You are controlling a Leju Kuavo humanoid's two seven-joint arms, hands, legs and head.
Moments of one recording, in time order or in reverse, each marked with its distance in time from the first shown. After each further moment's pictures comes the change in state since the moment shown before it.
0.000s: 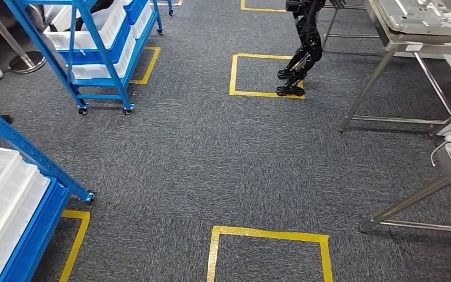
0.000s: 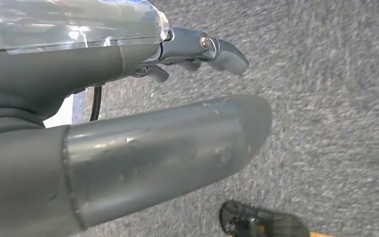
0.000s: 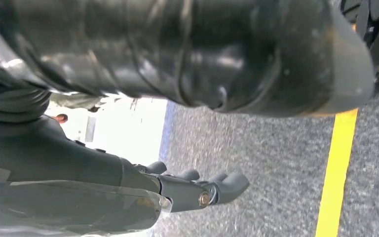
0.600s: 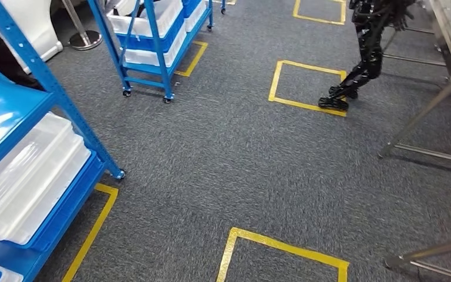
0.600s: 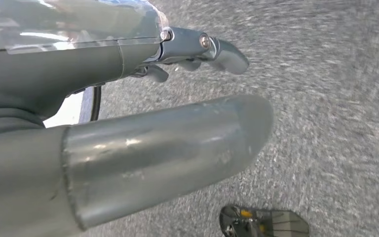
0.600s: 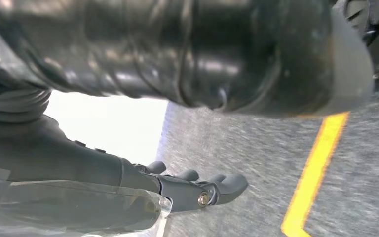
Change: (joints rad) left arm -0.002 0.000 0.003 0.000 0.000 -0.001 0.002; right arm 0.000 0.000 0.000 0.000 0.014 0.001 0.001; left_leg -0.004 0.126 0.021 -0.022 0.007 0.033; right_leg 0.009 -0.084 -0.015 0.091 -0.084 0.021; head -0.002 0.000
